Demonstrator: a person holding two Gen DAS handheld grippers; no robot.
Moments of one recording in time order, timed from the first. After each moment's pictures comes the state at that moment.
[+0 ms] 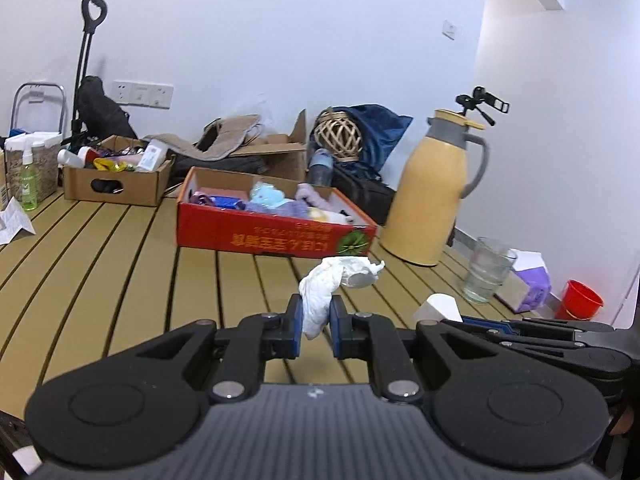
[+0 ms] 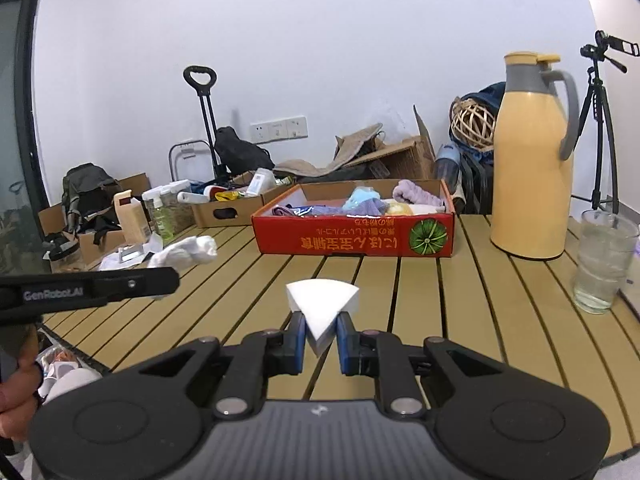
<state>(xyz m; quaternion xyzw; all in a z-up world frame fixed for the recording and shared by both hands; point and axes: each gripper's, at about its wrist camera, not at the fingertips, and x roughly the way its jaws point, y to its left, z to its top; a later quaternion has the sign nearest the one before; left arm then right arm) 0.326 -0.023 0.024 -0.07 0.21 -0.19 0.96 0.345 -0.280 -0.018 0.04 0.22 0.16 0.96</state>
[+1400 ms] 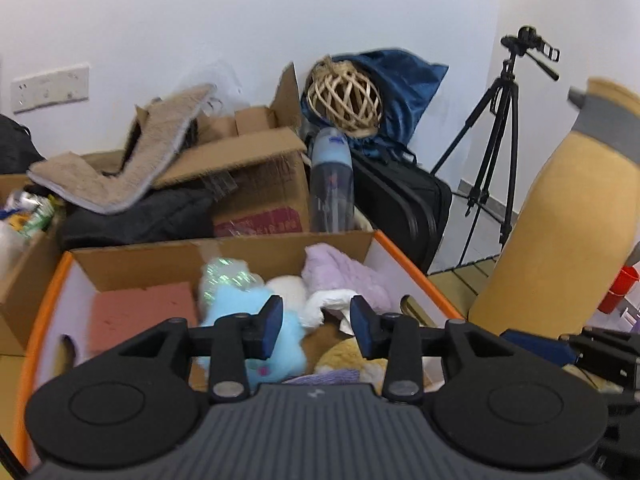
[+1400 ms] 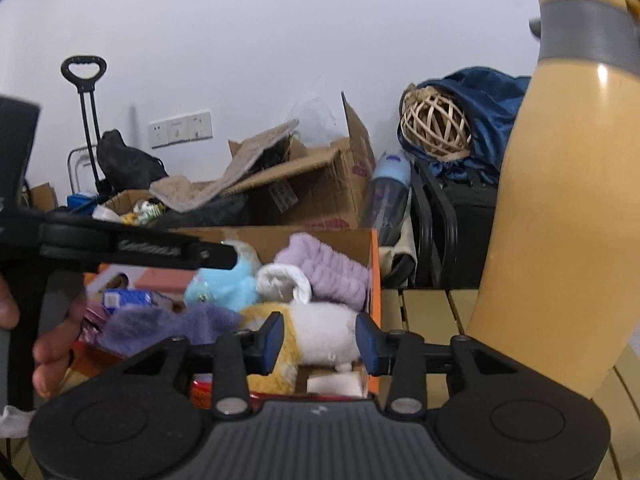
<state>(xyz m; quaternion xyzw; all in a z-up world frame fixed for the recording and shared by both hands) 0.722 -0.116 0.022 0.00 0.27 -0.21 0.94 0.669 -0.325 -0.022 0.02 0.24 0.08 0.97</state>
